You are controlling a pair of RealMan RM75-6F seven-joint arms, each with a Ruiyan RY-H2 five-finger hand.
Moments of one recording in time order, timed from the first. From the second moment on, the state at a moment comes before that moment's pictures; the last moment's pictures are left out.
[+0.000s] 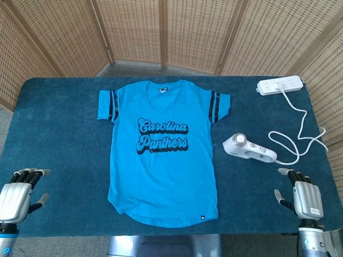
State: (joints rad) left arm -0.02 -1.16 0.01 -1.77 1.57 1.52 0.20; right arm 0.04 -1.28 0.09 -1.69 -1.38 1.47 -0.13
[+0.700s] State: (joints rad) left arm -0.03 -1.15 0.02 -1.76 1.61 1.52 0.19; right arm 0.02 -1.27 0.08 -1.70 -1.40 1.50 -0.10
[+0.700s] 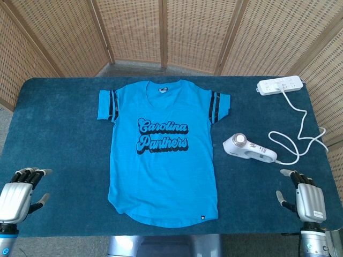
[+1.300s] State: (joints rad) left arm -0.26 -1.20 0.07 -1.84 1.69 1.12 0.38; right arm -0.01 -1.25 0.07 -1.71 -1.42 1.54 -0.08
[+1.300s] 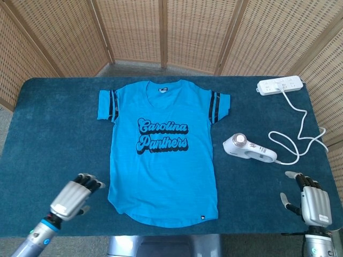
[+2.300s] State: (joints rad) left arm -0.36 -1.49 0.05 -1.68 1.56 1.01 0.54; right arm -0.05 -1.23 0.07 -1.69 -1.42 1.58 -0.02
